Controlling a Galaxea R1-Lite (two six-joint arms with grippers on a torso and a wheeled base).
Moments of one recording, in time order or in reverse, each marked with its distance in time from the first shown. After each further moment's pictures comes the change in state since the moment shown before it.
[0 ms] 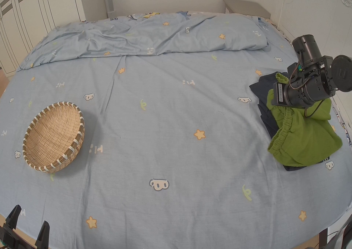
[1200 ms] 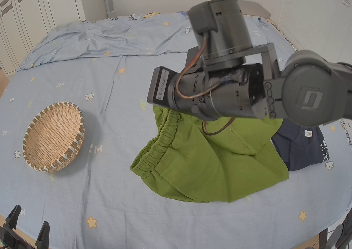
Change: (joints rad) left arm 0.001 0.000 0.000 0.000 -0.001 0.003; right arm 0.619 0.177 -0.241 -0.242 -0.054 0.379
